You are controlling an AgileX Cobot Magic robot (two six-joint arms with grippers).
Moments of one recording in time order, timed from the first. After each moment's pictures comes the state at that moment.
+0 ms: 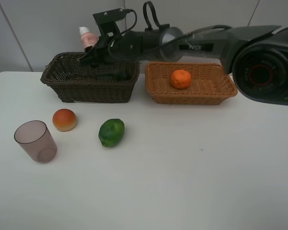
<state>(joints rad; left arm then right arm) -0.07 -0.01 -0.51 0.01 1.06 0.02 0.69 2.42 -1.98 0.15 0.09 -0.22</state>
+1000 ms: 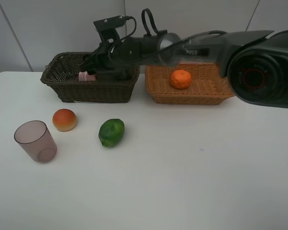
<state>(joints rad) -0.07 -0.01 -0.51 0.01 1.06 0.02 0.69 2.45 -1.98 0.16 0.09 -0.22</state>
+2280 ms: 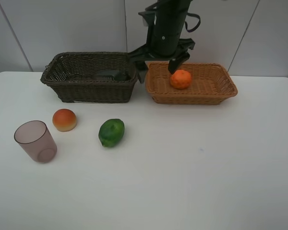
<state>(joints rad) -0.07 -0.01 -0.51 0.01 1.06 0.02 0.62 2.12 -1.93 -0.16 1.21 0.22</state>
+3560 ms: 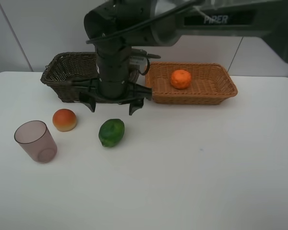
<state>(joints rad) -0.07 -0.01 -0.51 0.01 1.06 0.02 0.91 2.19 -1.82 -0.23 1.03 1.03</state>
